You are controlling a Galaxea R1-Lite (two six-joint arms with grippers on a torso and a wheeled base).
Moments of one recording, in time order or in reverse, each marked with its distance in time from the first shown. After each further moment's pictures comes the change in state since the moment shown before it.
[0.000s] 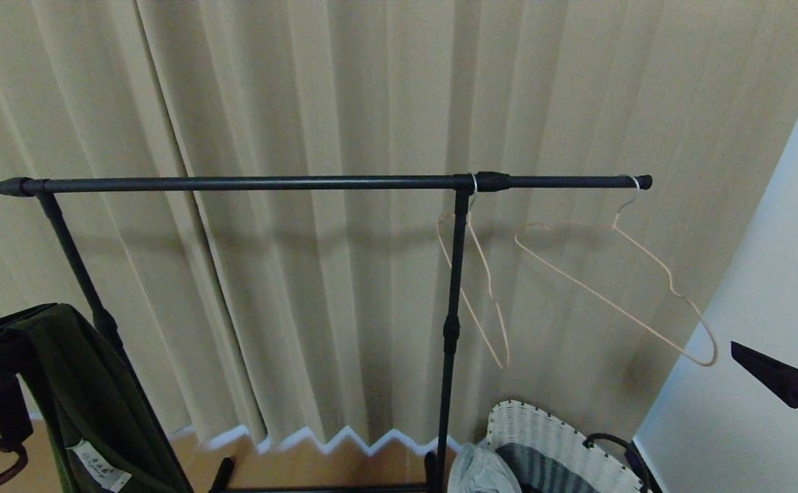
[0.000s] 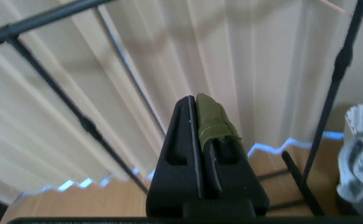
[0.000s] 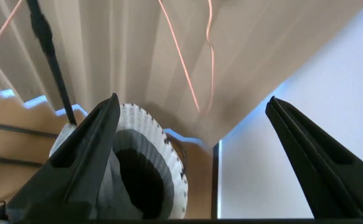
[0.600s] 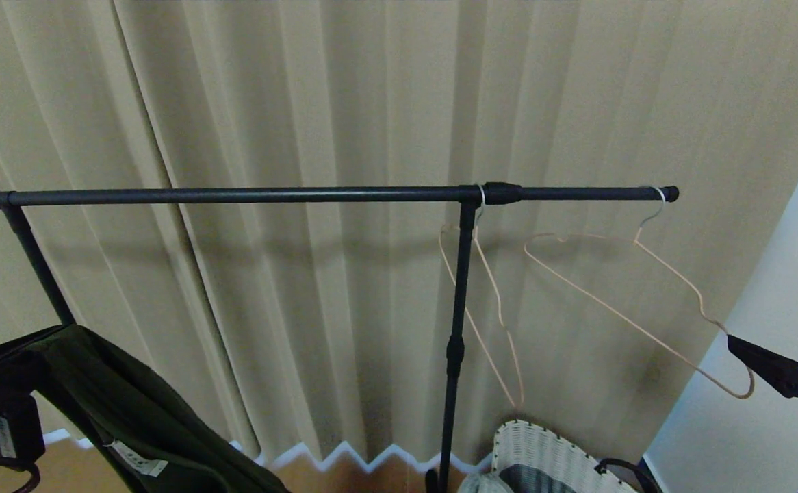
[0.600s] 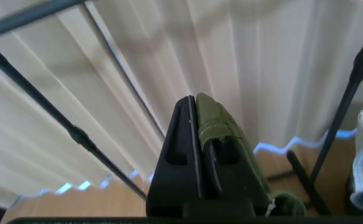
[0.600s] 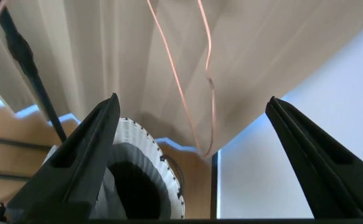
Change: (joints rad) left arm -0.001 0.000 0.051 -0.002 0.000 0.001; right arm -0.008 0.051 -0.032 -0.007 -0.003 -0.001
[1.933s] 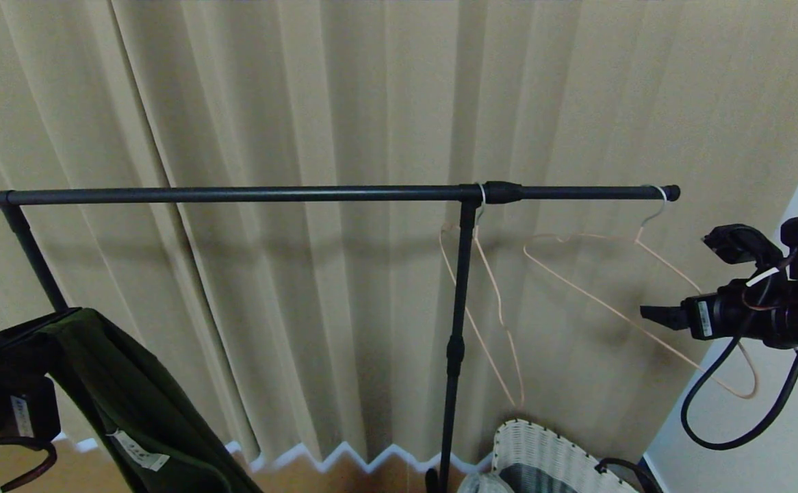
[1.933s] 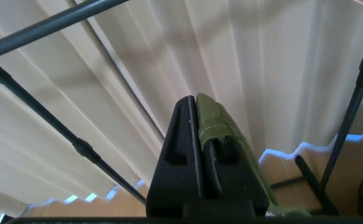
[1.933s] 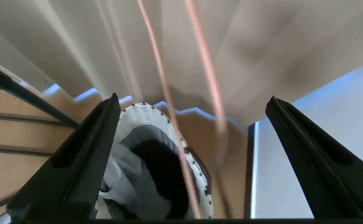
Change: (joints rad) left arm -0.004 0.042 -0.003 -0.083 -0.001 0.046; right arm -0.071 0.604 -0.344 0.008 0.106 0.096
